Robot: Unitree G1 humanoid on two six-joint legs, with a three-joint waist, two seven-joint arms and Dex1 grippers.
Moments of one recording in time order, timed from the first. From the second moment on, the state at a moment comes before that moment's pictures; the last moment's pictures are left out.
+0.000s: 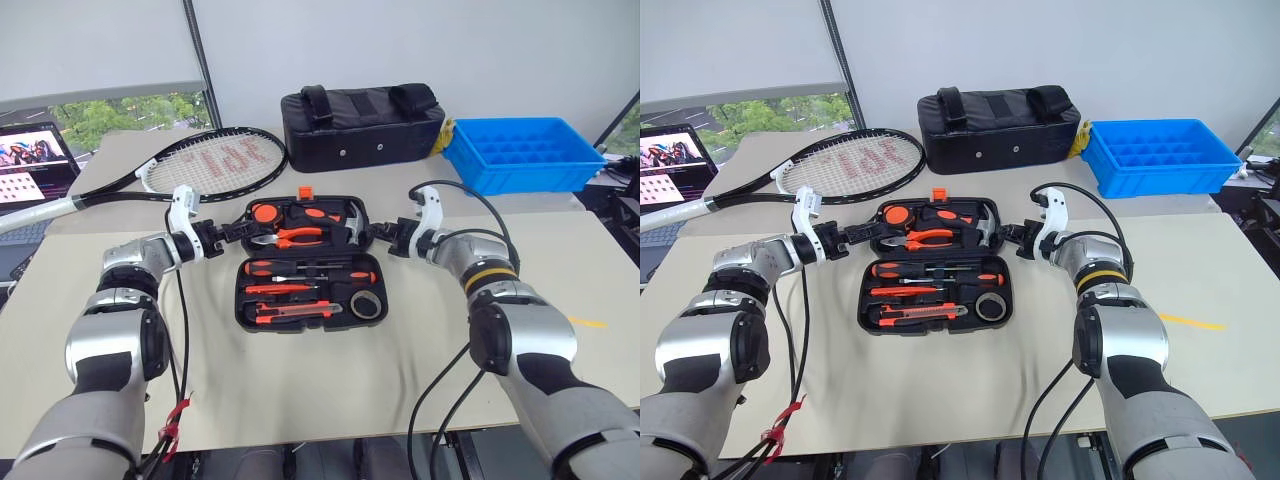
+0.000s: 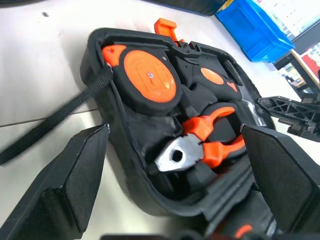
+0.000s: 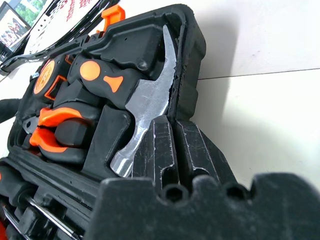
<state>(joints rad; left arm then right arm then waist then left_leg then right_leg) -1.07 0.54 0.22 1.23 -0.29 0.45 -1.01 -1.15 -0.32 -0.23 1.25 0.25 0.45 0.72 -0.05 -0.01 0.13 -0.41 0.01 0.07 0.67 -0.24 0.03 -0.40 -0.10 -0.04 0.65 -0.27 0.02</state>
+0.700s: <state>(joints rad) -1.06 0.51 0.31 1.27 -0.29 0.45 -0.88 -1.15 -0.32 -0.21 1.23 0.24 0.45 0.76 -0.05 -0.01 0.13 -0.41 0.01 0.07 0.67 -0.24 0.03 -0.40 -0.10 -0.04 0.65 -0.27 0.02</state>
